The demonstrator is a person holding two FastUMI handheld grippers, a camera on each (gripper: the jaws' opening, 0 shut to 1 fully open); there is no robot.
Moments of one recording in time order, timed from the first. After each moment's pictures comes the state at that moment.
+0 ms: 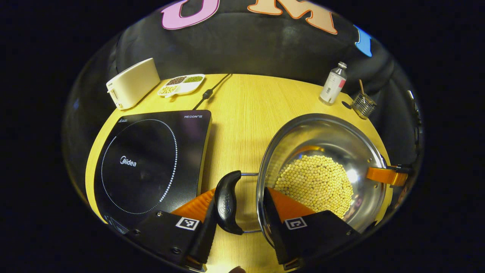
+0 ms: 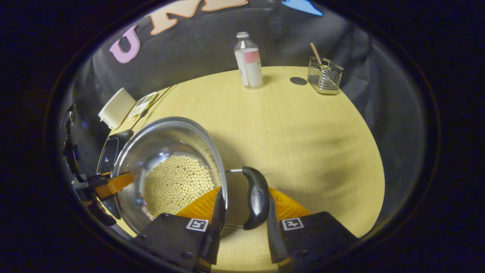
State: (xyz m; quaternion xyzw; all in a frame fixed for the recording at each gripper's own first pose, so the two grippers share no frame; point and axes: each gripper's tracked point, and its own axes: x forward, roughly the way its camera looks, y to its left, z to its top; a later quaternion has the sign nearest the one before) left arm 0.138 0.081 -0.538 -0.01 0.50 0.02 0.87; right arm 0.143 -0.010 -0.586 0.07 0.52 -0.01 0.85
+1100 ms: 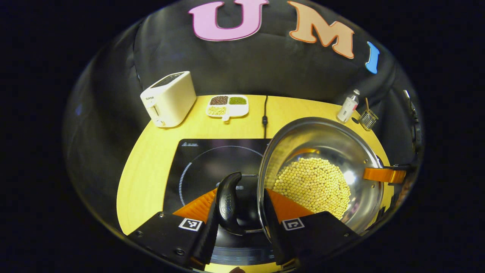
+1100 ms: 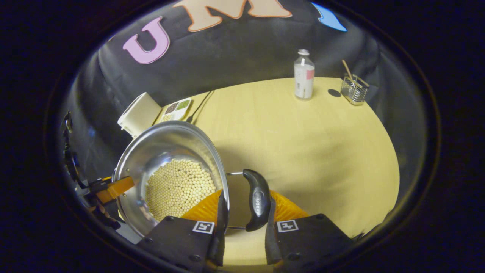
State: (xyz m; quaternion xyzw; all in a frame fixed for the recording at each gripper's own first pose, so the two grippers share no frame) left arm 0.136 0.270 -0.440 0.01 0.46 0.01 0.89; right arm 0.157 0.196 -0.519 0.10 0.50 -0.01 0.86
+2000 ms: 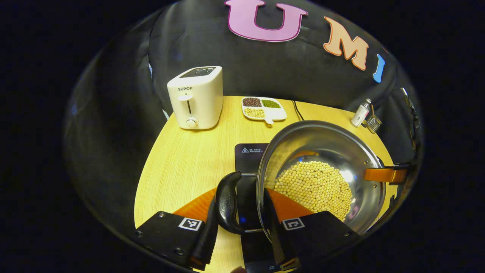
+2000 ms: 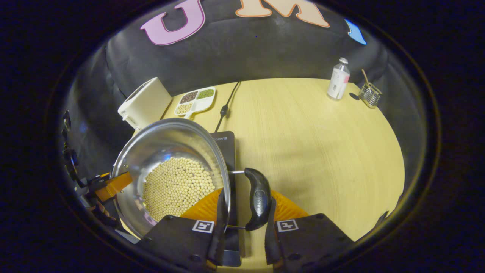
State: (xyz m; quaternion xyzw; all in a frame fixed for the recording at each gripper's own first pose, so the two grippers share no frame) left arm 0.153 0.394 -0.455 0.00 0.44 -0.01 0.90; right arm 0.166 0.324 -0.537 0.07 0.51 -0.03 0.86
